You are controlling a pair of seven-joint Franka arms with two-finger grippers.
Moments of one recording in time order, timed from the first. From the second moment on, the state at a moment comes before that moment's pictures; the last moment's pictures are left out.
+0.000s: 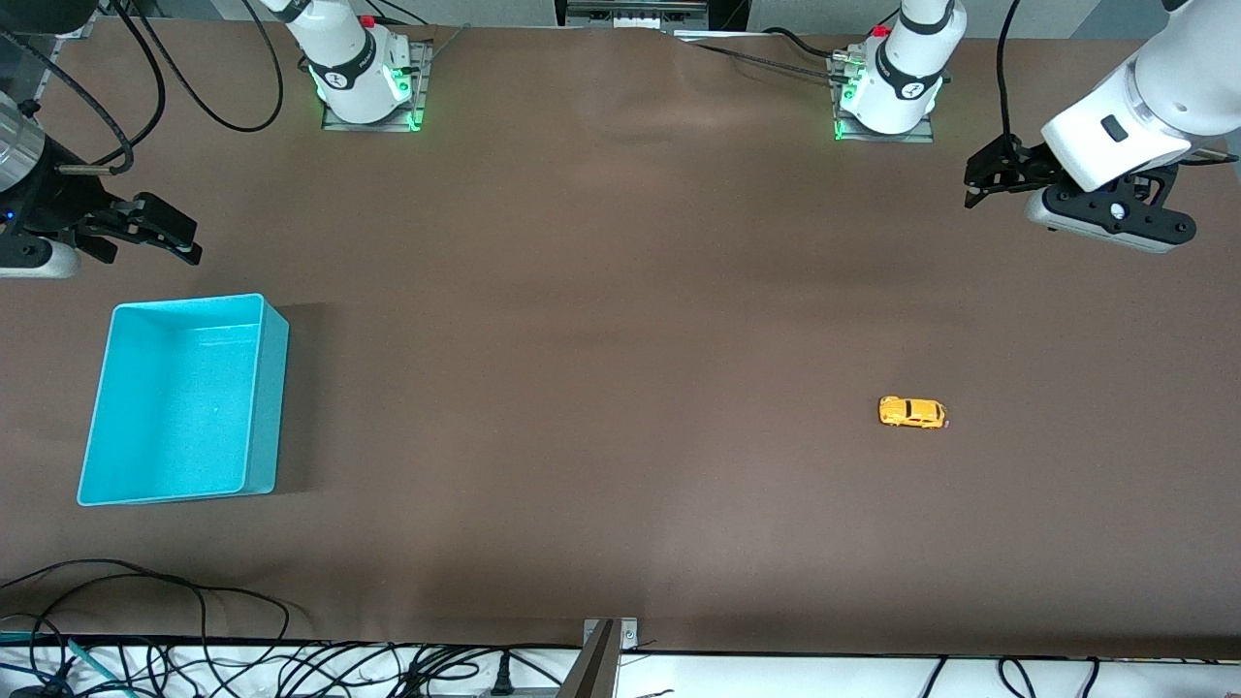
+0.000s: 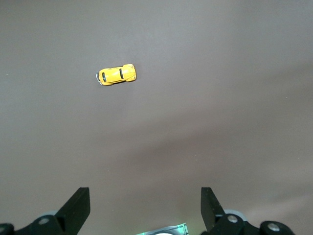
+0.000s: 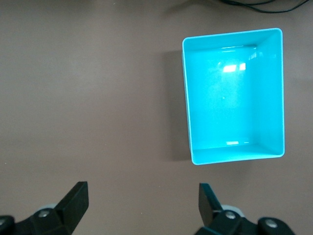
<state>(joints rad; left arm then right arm) -0.01 -0.02 -0.15 -1.60 -0.03 1.47 0.10 -0.05 0.05 0.11 -1.56 0.00 1.64 0.07</state>
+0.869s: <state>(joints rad) -0.01 -0.01 -0.15 -1.60 -0.03 1.47 0.10 -0.05 0.06 0.11 -1.56 0.00 1.64 0.07</state>
